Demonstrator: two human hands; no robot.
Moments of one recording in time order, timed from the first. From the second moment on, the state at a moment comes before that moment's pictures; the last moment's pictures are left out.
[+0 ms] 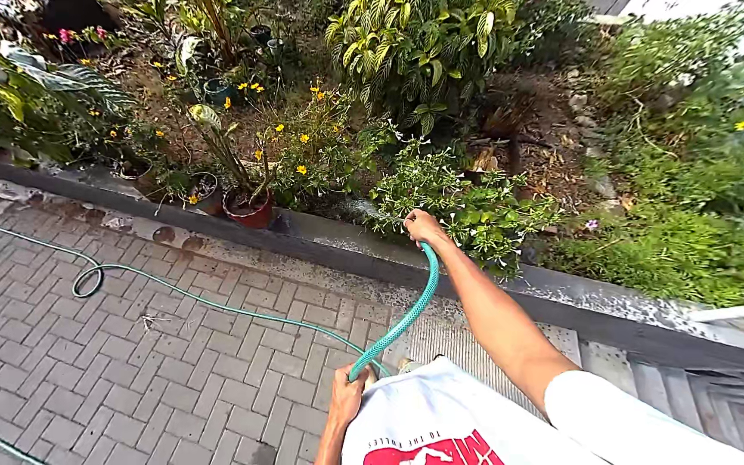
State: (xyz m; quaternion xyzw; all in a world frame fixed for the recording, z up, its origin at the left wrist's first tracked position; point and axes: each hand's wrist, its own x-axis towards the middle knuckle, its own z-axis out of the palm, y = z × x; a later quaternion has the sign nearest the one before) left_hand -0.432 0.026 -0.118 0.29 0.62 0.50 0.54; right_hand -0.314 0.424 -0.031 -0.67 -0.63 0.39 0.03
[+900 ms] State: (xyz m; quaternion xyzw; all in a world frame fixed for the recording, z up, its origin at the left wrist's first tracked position) left_hand -0.428 0.020 -0.114 0.30 0.61 0.50 0.54; right_hand -0.335 0.421 -0.015 -0.62 -0.66 0.41 -0.01
